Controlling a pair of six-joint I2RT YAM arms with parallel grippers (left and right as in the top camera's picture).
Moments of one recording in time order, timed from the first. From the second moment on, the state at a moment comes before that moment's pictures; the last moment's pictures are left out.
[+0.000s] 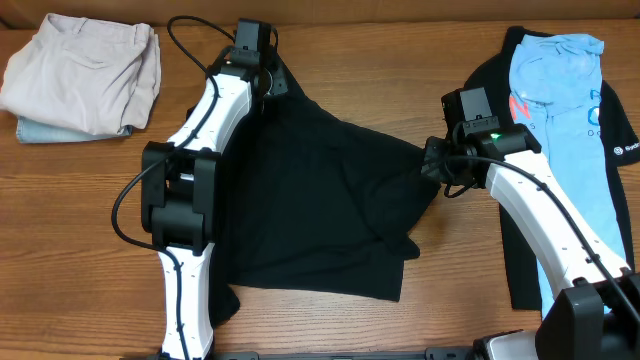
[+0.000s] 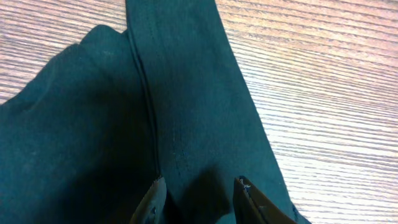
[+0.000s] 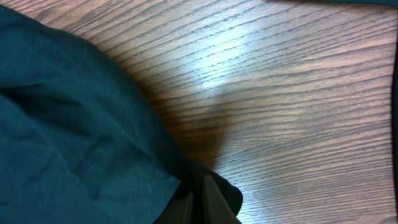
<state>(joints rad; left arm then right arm) -0.20 2.35 1.91 -0.53 -0.01 -0.42 0.21 1.59 1.22 -0.88 0.00 0.46</state>
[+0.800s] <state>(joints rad) -0.20 2.38 2.01 -0.65 0.03 -0.42 0.21 1.59 1.22 -0.87 0.01 0.46</state>
